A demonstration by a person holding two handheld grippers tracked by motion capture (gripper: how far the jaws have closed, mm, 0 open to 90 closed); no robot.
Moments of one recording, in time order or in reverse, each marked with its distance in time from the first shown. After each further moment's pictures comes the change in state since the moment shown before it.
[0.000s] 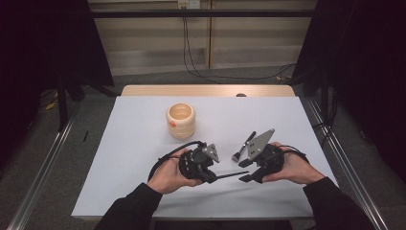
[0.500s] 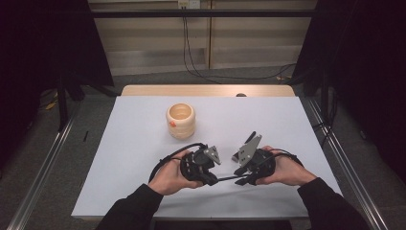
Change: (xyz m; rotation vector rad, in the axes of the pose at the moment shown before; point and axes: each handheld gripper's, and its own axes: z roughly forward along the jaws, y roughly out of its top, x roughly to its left) left arm -0.002 0.000 0.005 0.012 -0.027 0.002; right arm 0.001 0.004 0.023 0.074 0.042 -0.041
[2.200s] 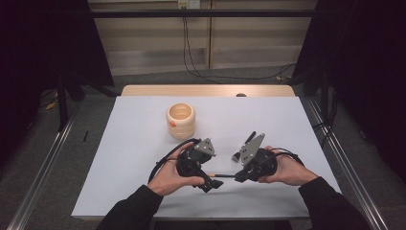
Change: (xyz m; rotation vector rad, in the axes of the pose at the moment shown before) left arm 0.009 -0.011 -0.005 -0.237 0.084 -0.093; right arm -0.002 -0.004 -0.003 -0.046 0.016 -0.007
